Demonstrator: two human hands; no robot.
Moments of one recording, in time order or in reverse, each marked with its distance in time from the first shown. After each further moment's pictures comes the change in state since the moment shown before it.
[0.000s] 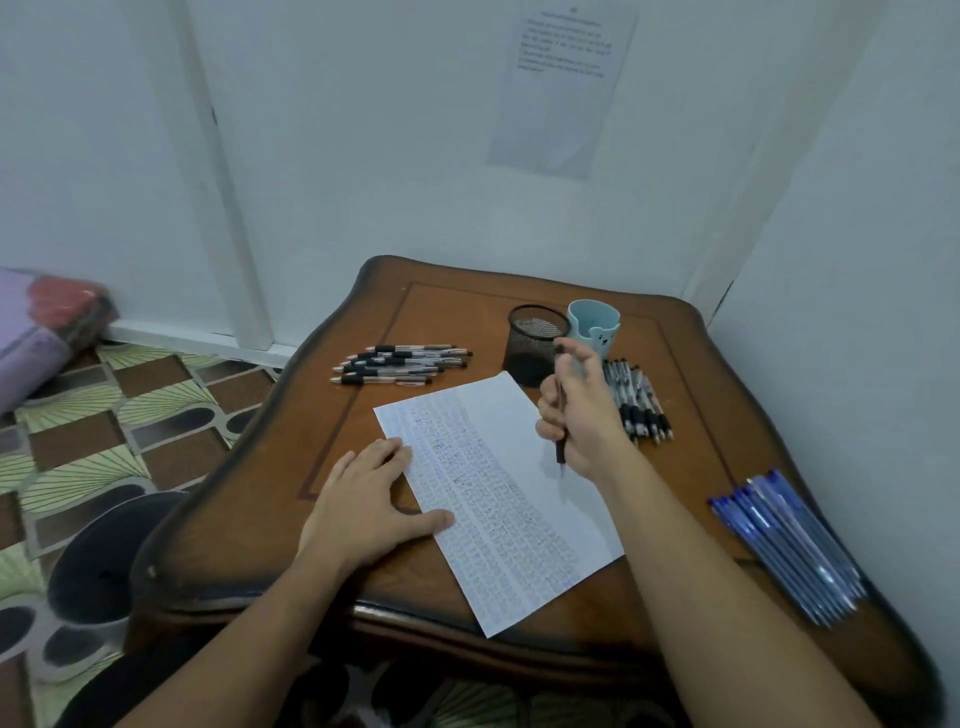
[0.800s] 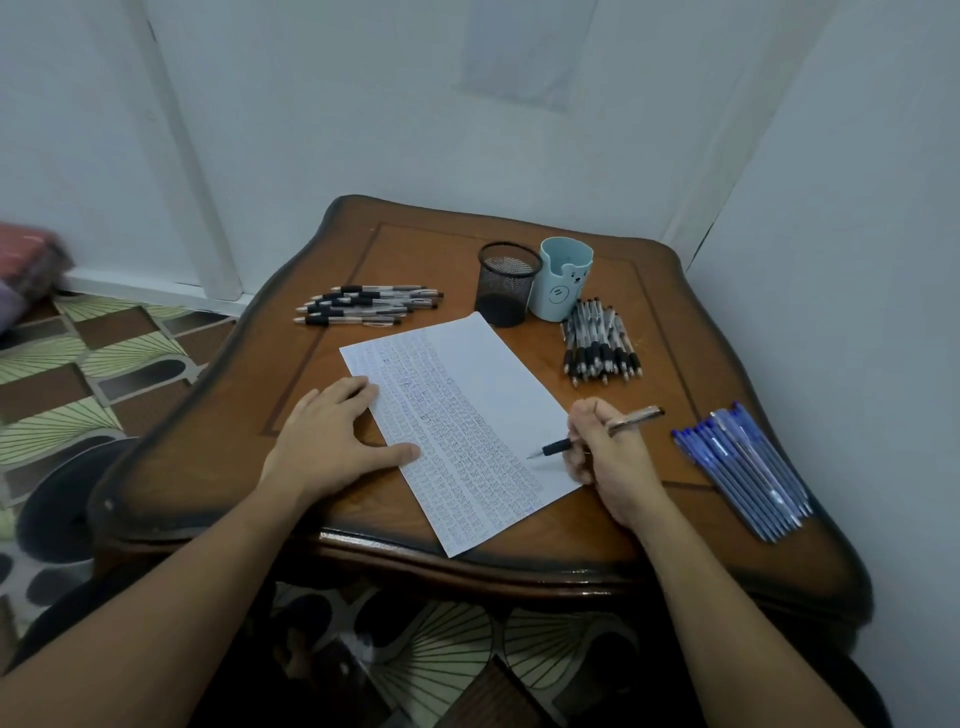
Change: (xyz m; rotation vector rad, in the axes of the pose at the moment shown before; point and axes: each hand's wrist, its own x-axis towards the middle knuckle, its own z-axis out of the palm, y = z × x) left_hand 0.001 0.000 0.003 -0.010 0.020 0.000; right_hand -0.078 0.046 -0.096 -0.314 -0.041 -0.060
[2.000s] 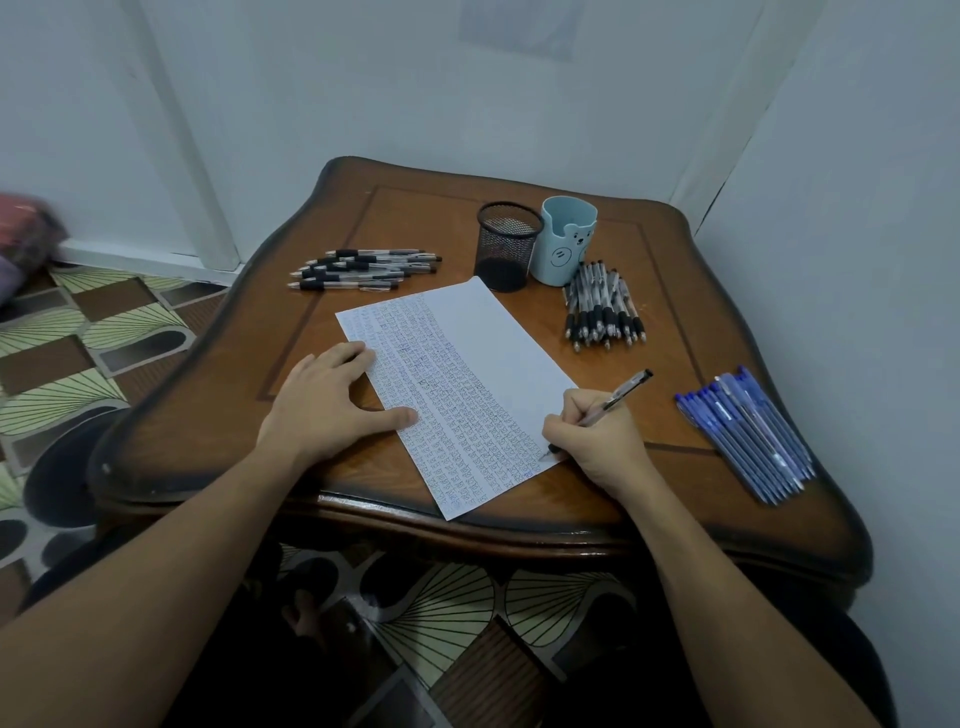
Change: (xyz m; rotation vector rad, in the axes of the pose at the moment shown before) left_hand -0.004 0.006 -0.004 -0.012 -0.016 -0.014; right_hand -0.007 0.015 0.005 -0.340 0.020 -0.140
